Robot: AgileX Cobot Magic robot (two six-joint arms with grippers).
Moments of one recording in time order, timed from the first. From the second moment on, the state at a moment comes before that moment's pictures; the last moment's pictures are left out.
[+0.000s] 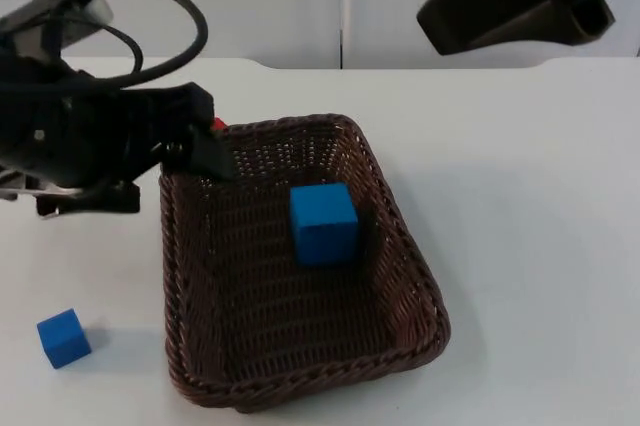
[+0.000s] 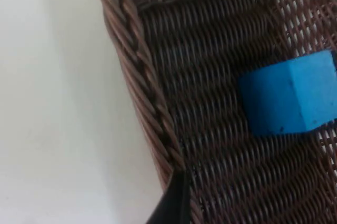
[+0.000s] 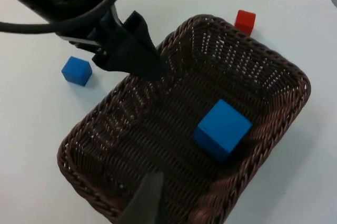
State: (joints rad) right arm 0.76 1.30 -1.08 0.10 0.59 -0.28; left arm -0.25 1.58 -0.70 -1.18 0.33 0.77
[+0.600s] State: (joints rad) right arm 0.76 1.25 -1.08 0.10 0.57 -0.28; left arm -0.25 1.32 -0.70 -0.95 0.46 0.69
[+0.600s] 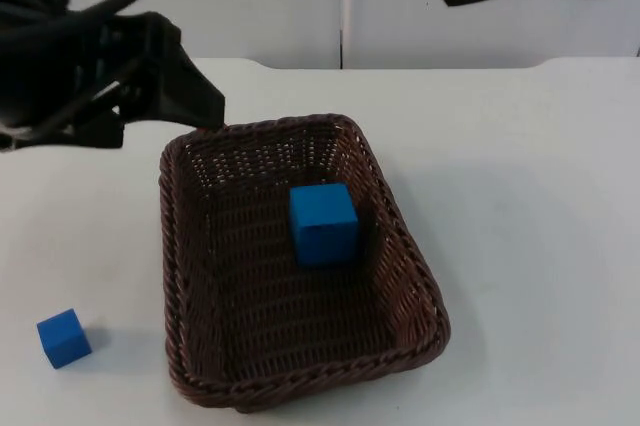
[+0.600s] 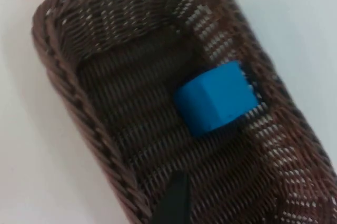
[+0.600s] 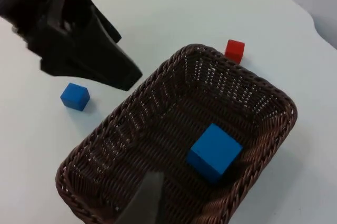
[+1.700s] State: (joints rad) right arm 0.76 0.46 -0.64 0.11 0.66 -0.13; left arm -0.25 0.39 -0.70 -0.66 0.82 0.55
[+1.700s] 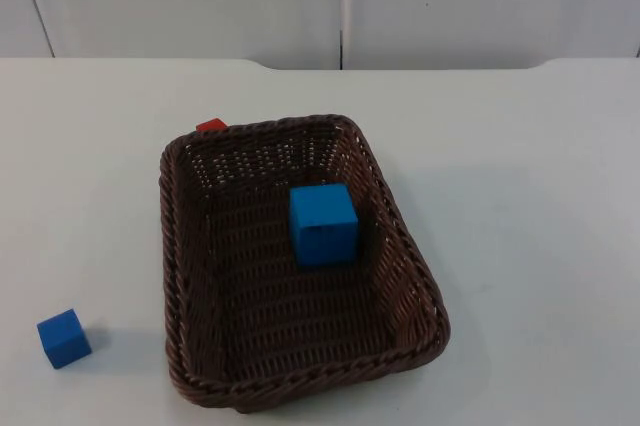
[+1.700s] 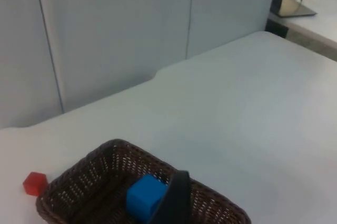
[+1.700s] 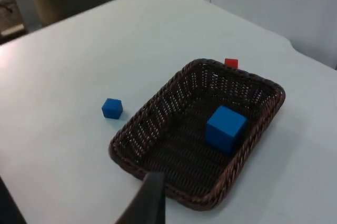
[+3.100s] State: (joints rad) right arm 0.76 0.00 -0.54 -0.02 1.09 0.01; left arm -0.25 0.00 -0.58 -0.21 1.05 0.22
